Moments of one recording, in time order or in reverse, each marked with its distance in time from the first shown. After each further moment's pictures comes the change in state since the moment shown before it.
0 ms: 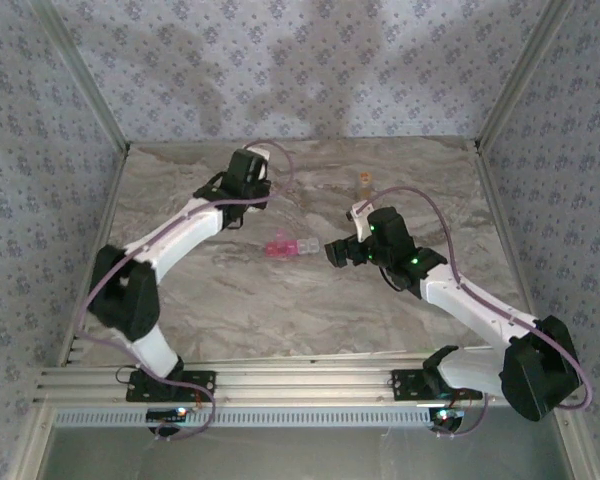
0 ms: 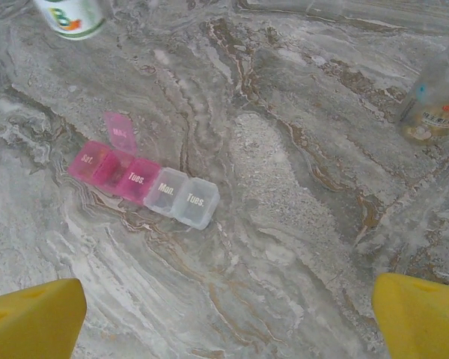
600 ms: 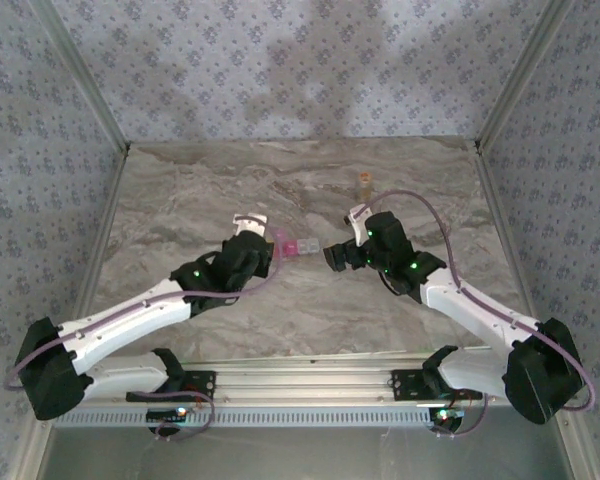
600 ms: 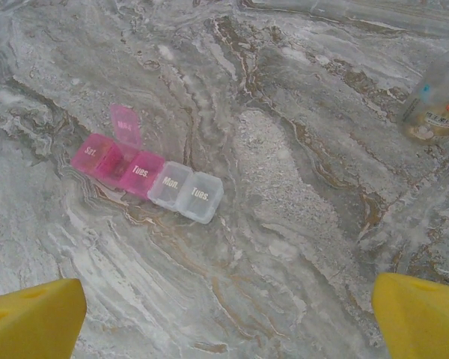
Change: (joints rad) left arm -0.387 -0.503 -0.495 0.022 -0.233 -0.299; right arm 0.034 -0.020 -0.023 0.010 0.035 -0.003
